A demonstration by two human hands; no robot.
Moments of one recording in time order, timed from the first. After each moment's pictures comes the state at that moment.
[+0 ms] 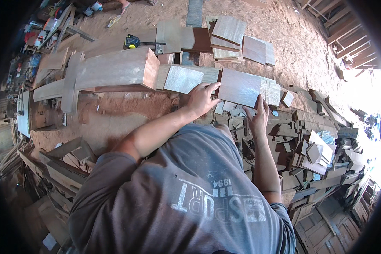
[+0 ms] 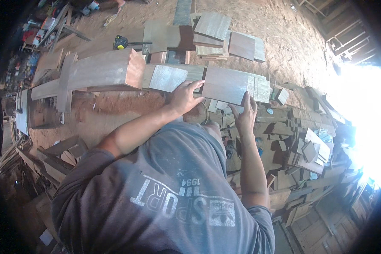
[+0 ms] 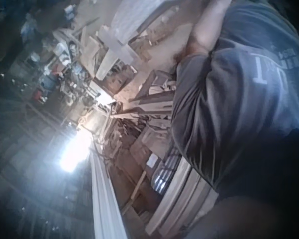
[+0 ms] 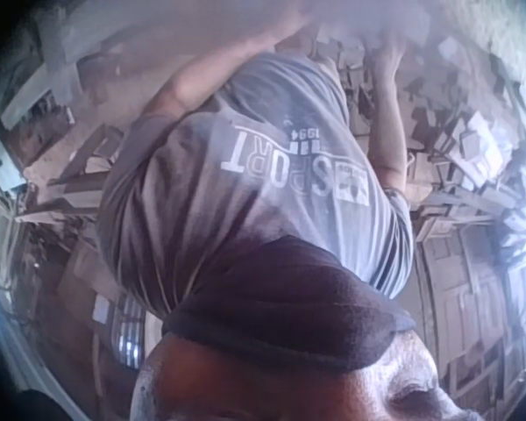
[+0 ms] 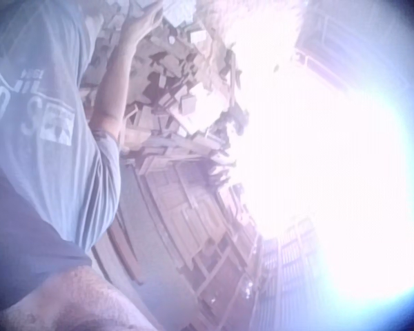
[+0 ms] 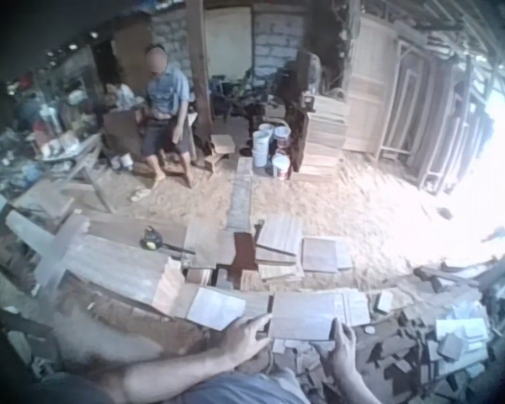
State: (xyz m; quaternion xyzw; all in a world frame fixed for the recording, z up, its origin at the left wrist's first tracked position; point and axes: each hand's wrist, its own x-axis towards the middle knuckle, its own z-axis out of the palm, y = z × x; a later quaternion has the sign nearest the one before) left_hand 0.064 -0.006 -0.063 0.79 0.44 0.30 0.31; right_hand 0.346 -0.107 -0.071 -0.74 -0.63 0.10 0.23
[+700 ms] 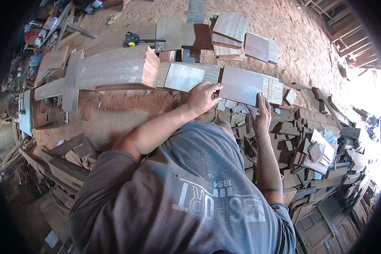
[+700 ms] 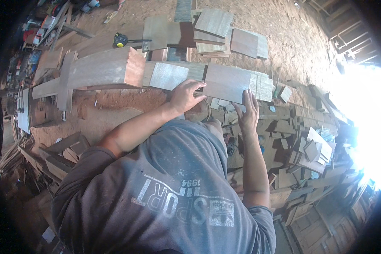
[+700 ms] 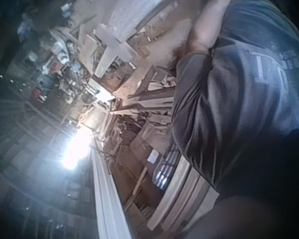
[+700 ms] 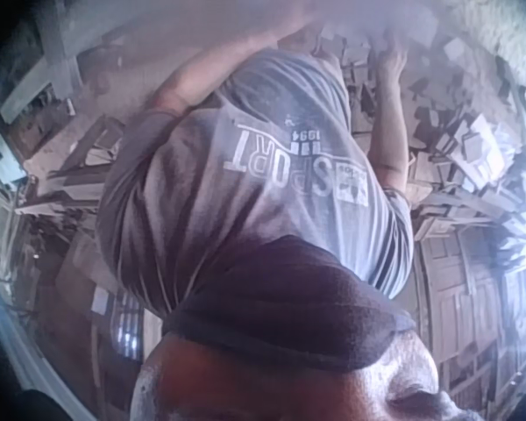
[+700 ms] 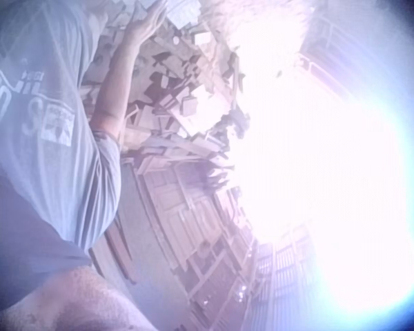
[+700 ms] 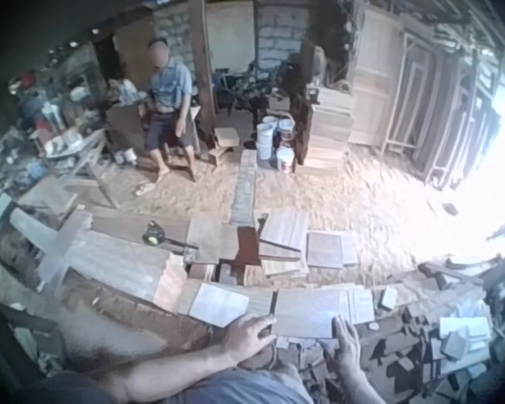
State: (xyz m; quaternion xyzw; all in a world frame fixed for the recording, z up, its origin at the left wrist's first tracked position) left_hand 0.062 -0.005 -0.067 0.81 0.41 0.30 0.28; right_hand 0.361 -0.108 -0.081 -0.69 -0.67 0.08 0.26
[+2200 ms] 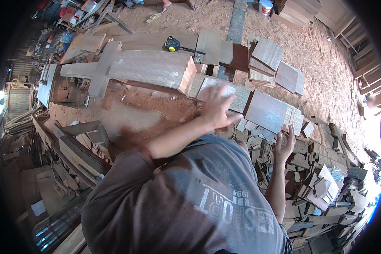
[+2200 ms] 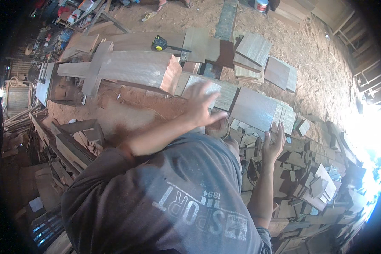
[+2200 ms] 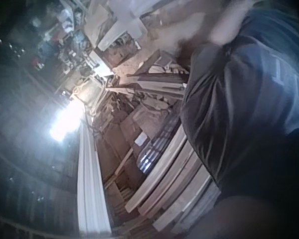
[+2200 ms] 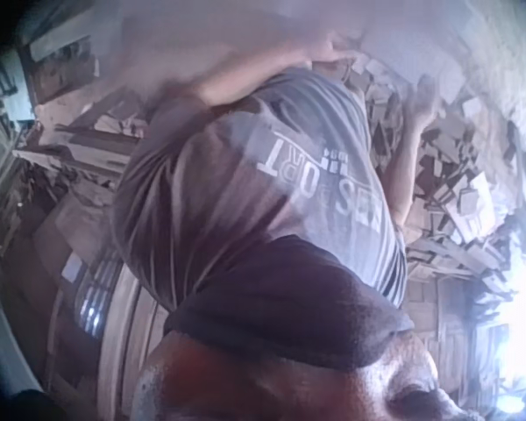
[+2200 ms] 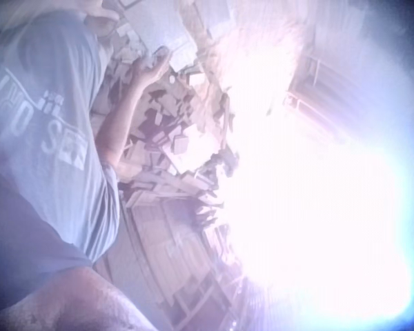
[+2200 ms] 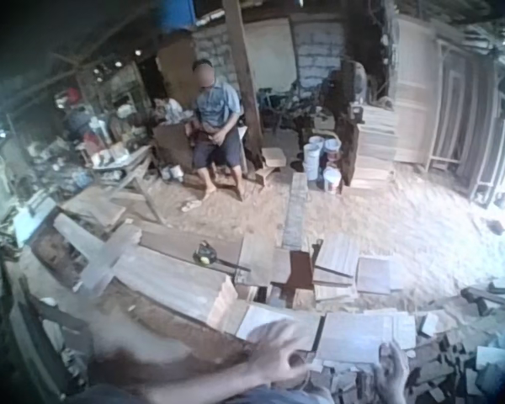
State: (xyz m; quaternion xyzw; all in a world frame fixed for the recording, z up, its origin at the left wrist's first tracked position) left_hand 0.014 -0.001 -0.038 0.82 0.51 0.21 0.16; right_hand 0.367 -0.112 -0.065 -0.72 -0.55 0.15 0.40
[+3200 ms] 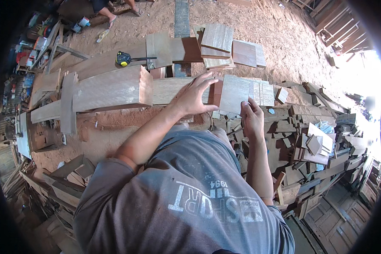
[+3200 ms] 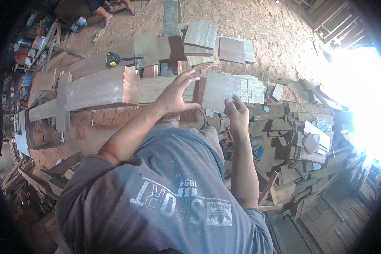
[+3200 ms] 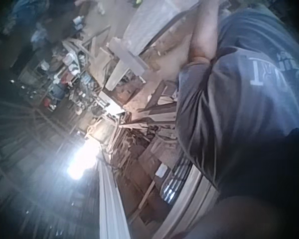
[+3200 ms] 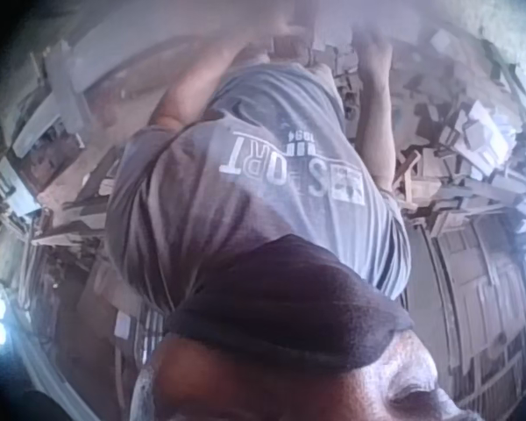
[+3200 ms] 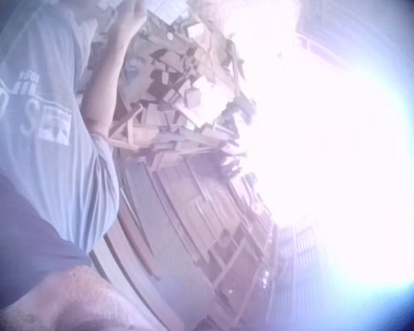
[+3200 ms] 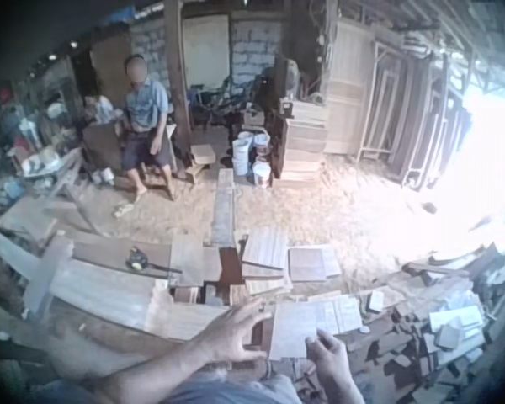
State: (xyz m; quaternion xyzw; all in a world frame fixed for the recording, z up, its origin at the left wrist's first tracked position) left_hand 0.042 0.055 -0.006 0.87 0.33 0.20 0.32; right_hand 0.293 -0.077 0.000 -0.61 -0.21 0.52 0.56
